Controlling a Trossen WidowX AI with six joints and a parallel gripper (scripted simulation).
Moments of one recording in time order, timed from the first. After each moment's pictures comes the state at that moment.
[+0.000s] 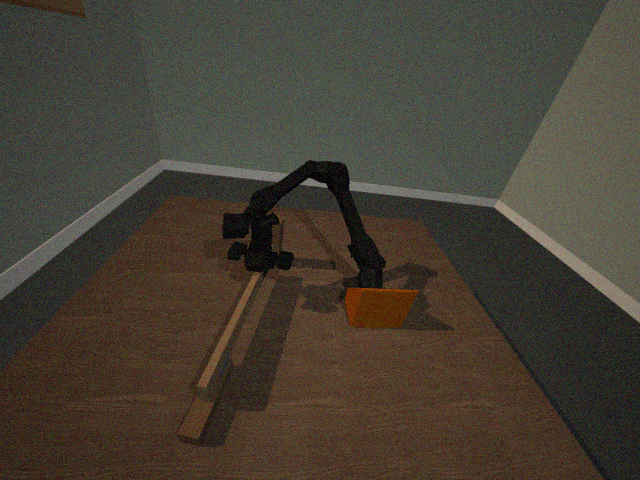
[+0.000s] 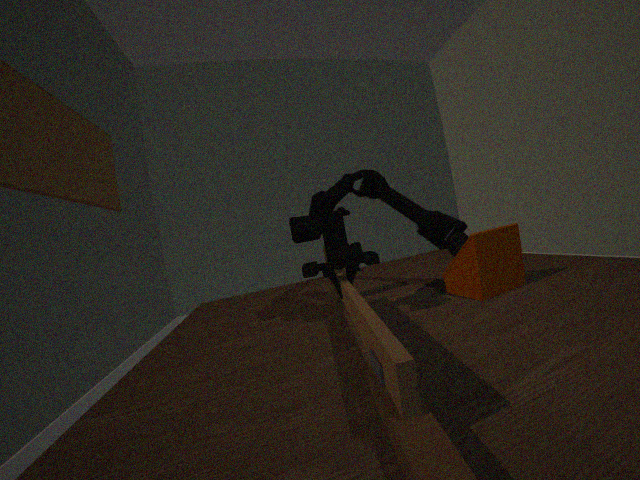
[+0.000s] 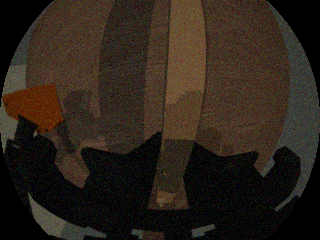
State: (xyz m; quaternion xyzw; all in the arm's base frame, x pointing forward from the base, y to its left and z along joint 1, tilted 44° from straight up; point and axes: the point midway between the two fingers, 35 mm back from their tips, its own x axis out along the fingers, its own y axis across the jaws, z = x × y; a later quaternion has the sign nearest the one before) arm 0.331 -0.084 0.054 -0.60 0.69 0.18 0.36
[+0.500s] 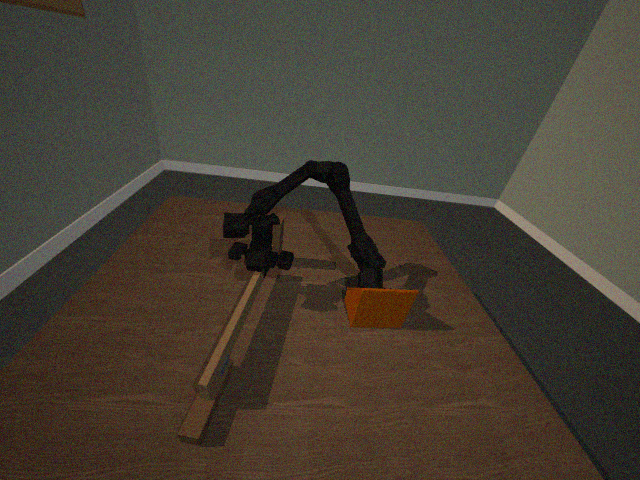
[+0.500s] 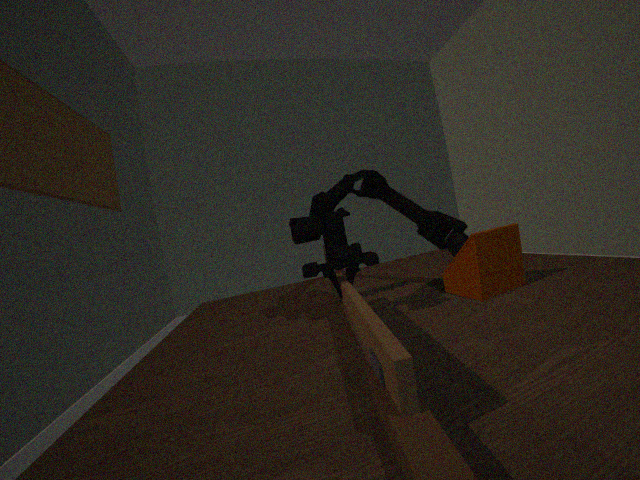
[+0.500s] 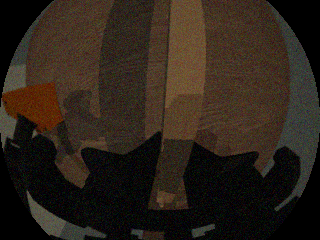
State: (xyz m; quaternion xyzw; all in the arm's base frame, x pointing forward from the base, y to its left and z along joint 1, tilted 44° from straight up) arm 0.330 -0.088 0.055 -0.60 0.69 0.19 0.36
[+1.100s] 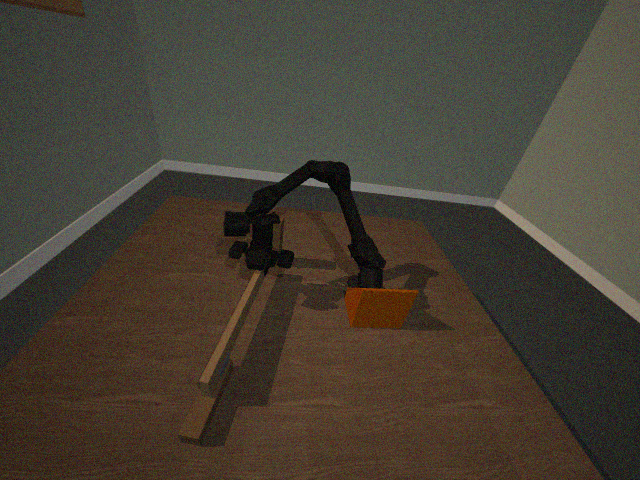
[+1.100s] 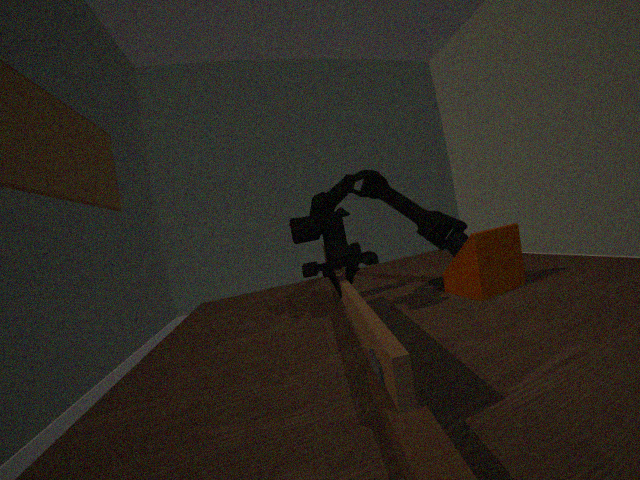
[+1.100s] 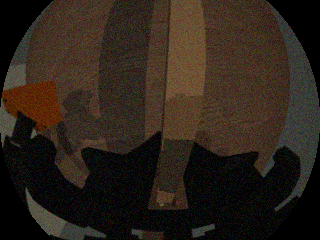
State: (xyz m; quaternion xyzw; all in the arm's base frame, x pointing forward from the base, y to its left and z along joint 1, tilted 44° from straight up) arm 0.329 -0.091 0.060 -0.60 0.69 0.18 0.36
